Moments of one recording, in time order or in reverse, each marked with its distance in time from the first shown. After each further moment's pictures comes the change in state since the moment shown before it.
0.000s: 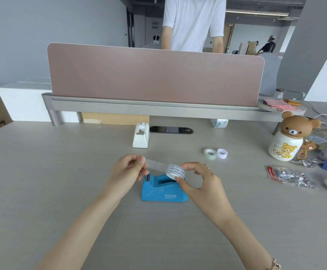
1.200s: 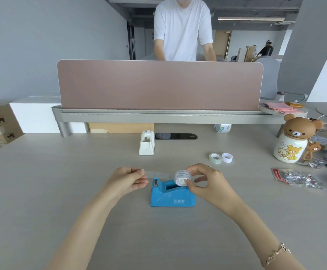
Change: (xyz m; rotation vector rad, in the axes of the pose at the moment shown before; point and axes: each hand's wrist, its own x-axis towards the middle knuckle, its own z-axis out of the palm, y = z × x) left_hand 0.013 -0.003 -0.029 -0.160 -0.106 -0.273; right_hand 0.026 0.022 -0.003 -0.059 -0.161 -0.059
